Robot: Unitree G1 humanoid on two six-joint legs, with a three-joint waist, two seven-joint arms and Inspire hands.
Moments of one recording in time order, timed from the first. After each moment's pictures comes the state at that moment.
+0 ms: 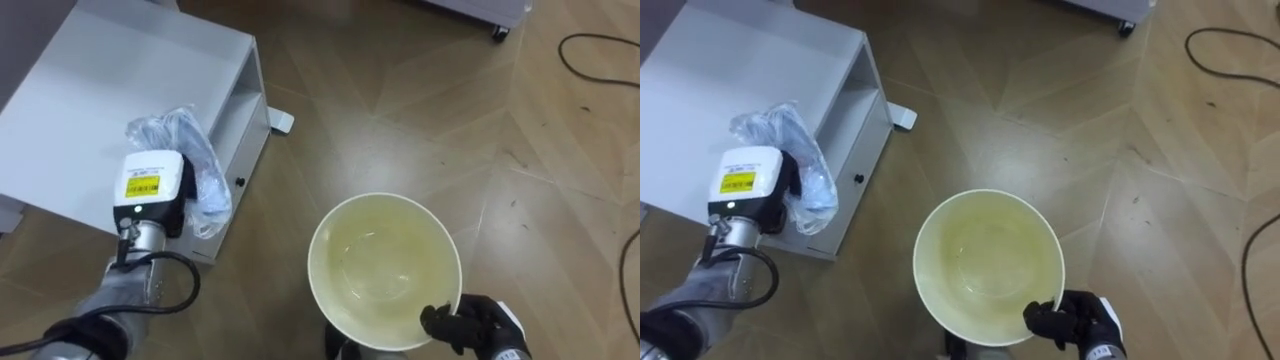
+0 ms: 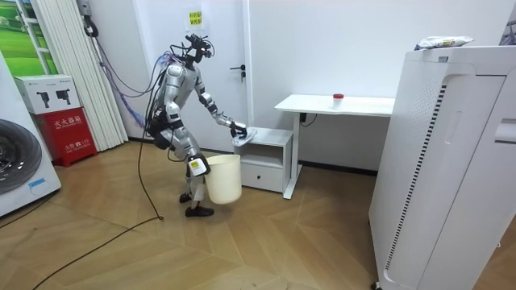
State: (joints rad) left arm -0.70 0.37 -0.45 1.21 0.61 -0.05 0.67; right arm -0.29 -0.31 0.37 0.98 0.55 -0.11 -0.10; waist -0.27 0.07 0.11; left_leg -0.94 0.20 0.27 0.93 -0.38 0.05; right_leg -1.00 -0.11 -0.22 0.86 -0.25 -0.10
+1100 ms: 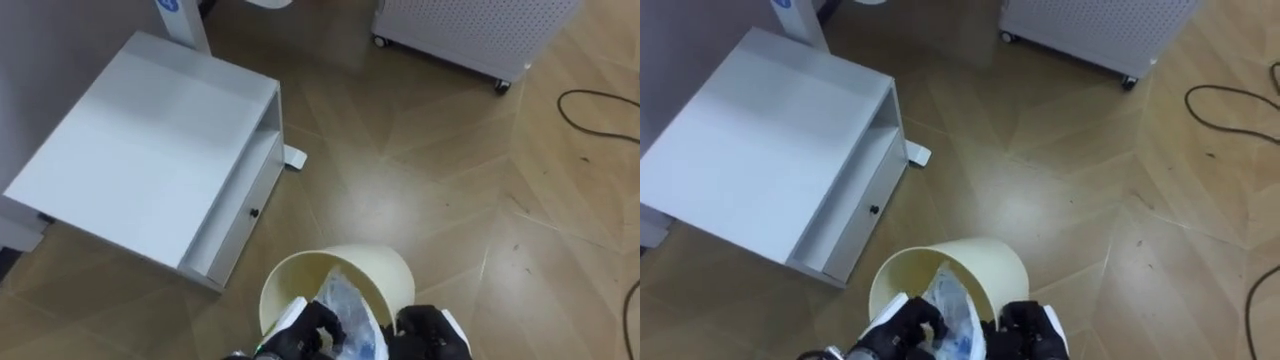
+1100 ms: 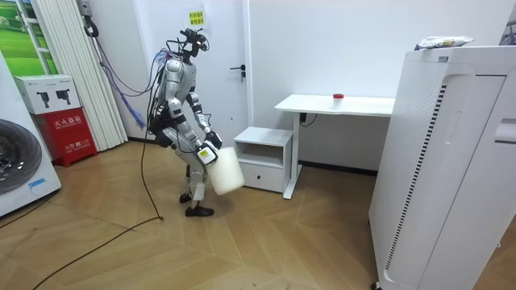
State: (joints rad) left arm -0.35 0.11 -0.65 0.98 0.07 -0.20 0.10; right arm -0.24 -0.19 0.45 0.97 0.39 -0.22 -0.13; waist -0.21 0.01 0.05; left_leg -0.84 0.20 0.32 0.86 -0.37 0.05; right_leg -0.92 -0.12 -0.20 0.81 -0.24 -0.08
